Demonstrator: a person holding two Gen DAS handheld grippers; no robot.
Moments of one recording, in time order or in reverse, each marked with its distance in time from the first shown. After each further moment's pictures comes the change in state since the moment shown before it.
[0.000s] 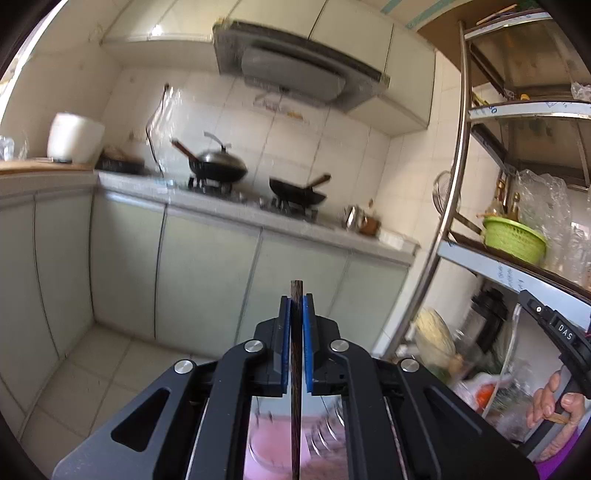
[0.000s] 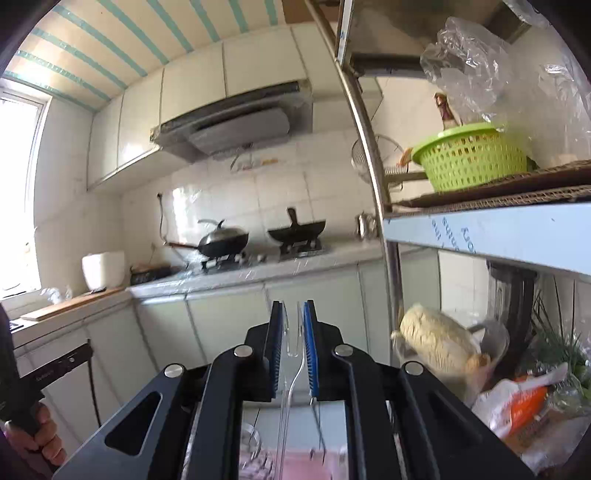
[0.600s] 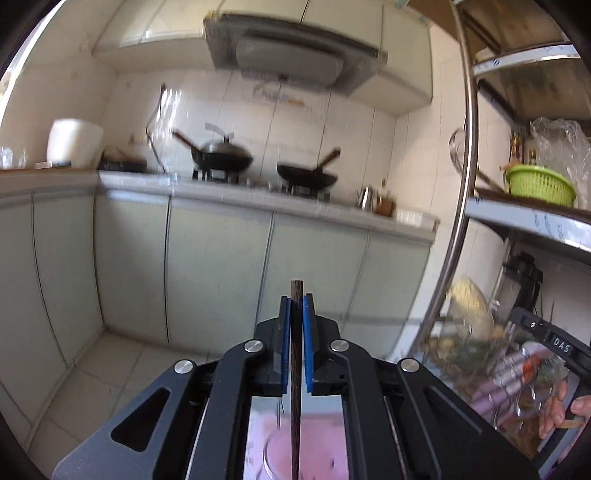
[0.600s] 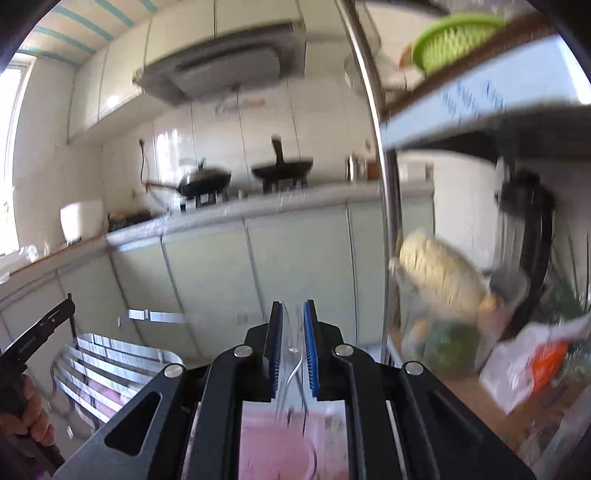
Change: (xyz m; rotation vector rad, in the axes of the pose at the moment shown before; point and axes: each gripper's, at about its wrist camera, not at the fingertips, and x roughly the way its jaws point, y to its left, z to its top) left arm 0.056 0.009 -0.070 0.070 0.070 0.044; right arm 0.072 -0.018 -0.096 -0.031 0.251 -0.049
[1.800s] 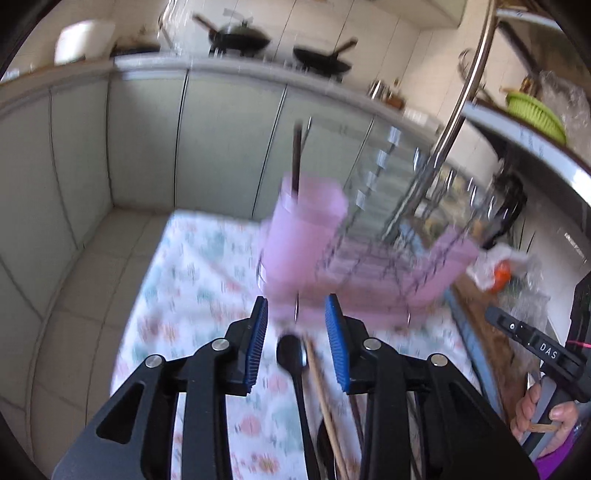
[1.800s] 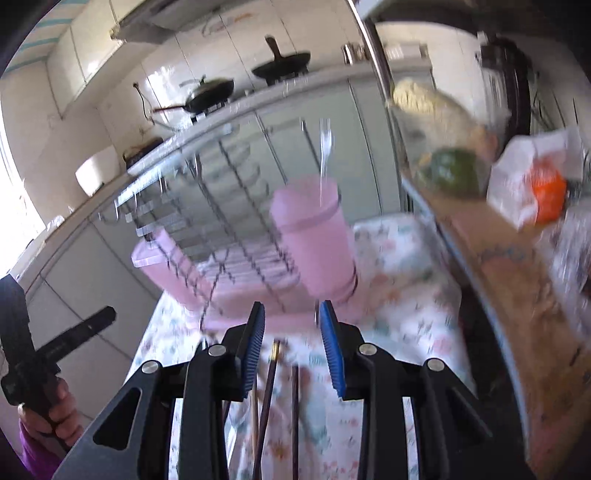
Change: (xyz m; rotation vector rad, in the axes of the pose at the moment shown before) left arm -0.094 0.015 -0.095 -0.108 0.481 0.001; right arm -0.088 0.006 -0.116 0.165 0.405 0.109
